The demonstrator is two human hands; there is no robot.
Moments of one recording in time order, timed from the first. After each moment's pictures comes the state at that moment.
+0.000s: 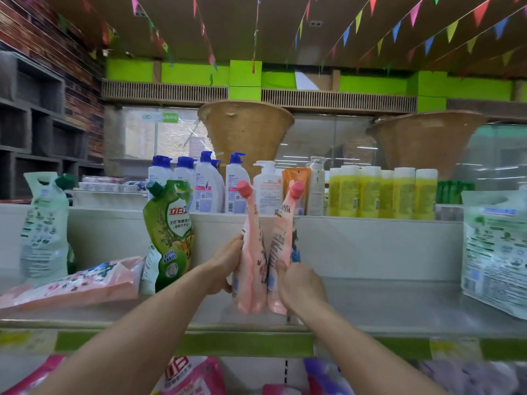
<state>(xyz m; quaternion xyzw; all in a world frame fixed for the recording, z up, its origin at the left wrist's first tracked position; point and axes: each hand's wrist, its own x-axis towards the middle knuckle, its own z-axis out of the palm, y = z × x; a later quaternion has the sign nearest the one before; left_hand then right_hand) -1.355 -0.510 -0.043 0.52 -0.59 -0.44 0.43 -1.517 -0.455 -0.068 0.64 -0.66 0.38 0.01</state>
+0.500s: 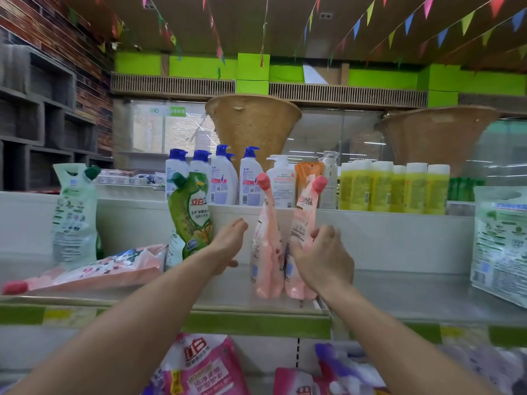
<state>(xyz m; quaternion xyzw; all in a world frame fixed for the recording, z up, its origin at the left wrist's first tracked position) -1.324 -0.479 -0.025 0.52 -0.57 -0.37 0.51 -1.508 -0.418 -0.043 0.59 -0.63 0.49 0.14</state>
